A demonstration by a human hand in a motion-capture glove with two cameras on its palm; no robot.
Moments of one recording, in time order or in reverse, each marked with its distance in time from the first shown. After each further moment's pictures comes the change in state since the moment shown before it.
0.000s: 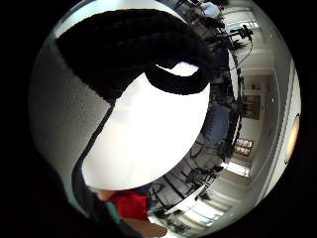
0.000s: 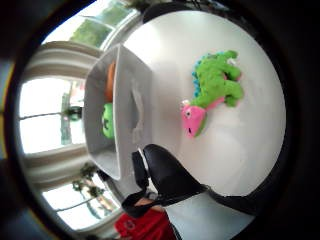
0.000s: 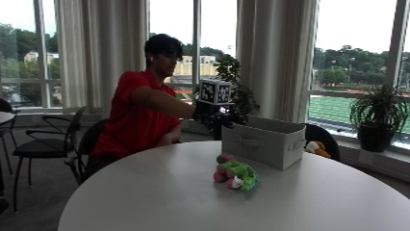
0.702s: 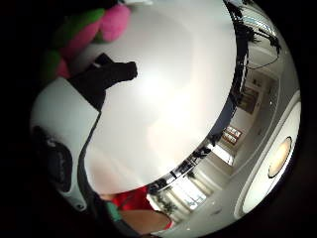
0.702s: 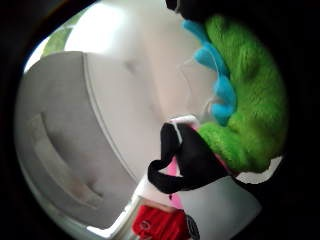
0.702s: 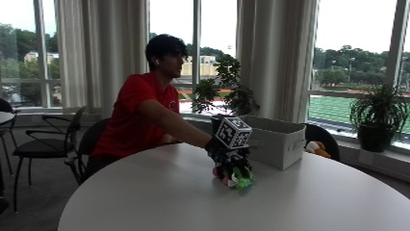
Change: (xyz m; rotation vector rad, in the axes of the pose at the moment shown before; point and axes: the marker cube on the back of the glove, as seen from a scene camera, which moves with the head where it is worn) arm -0.019 -0.063 0.137 -0.325 0.051 0.110
